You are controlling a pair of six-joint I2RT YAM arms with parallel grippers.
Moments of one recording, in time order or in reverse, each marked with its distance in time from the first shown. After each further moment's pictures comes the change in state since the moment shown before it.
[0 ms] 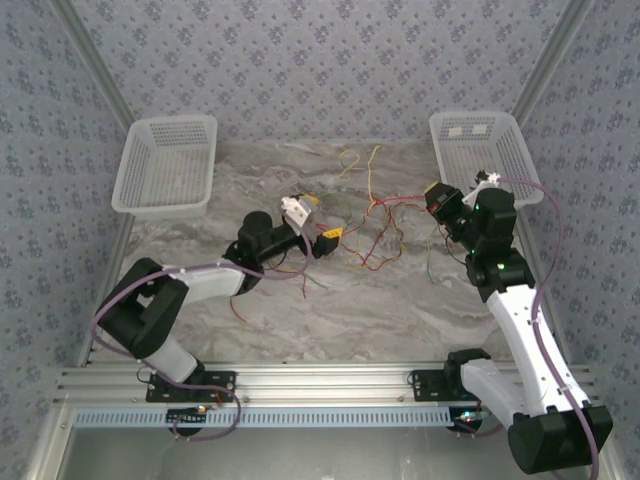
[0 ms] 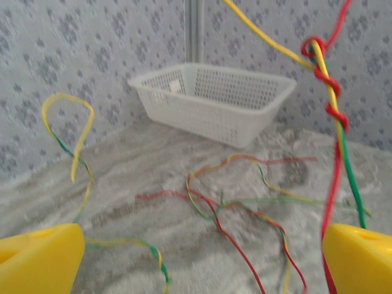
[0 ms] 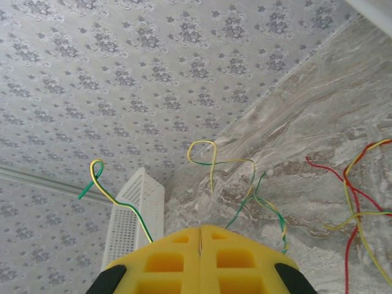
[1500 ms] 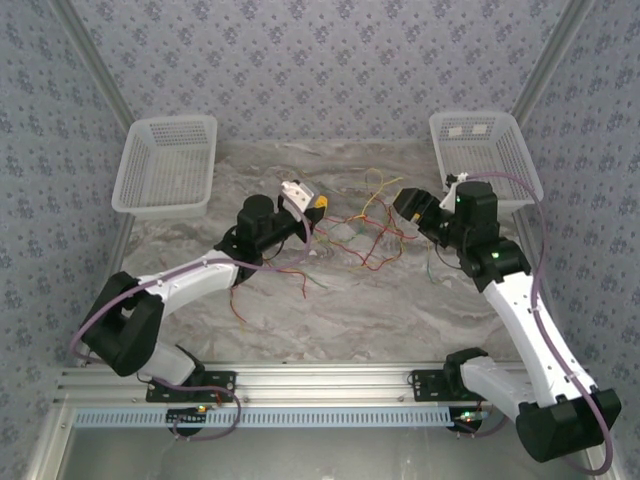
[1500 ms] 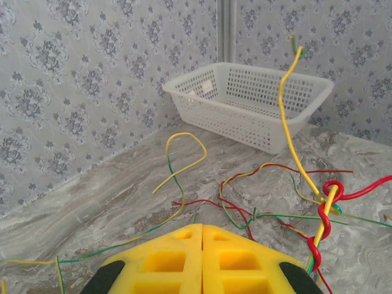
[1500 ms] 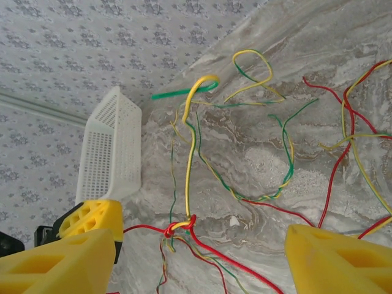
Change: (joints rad) left arm -0.015 -0.124 0.119 -0.331 -0.122 0.071; right arm 0.114 0.087 0.114 -0.273 -0.076 -0.111
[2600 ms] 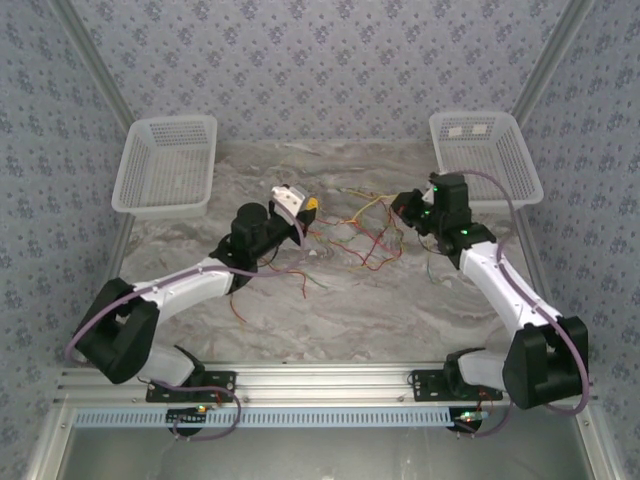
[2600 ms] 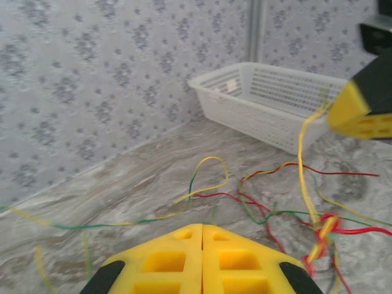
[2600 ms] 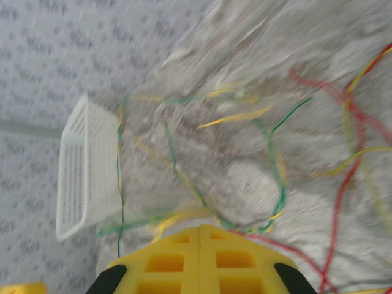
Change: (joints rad) left arm 0.020 -0.066 -0.090 0.048 -0.094 -0.028; right arm -0.047 0.248 -0.092 0.293 -0.010 0.067
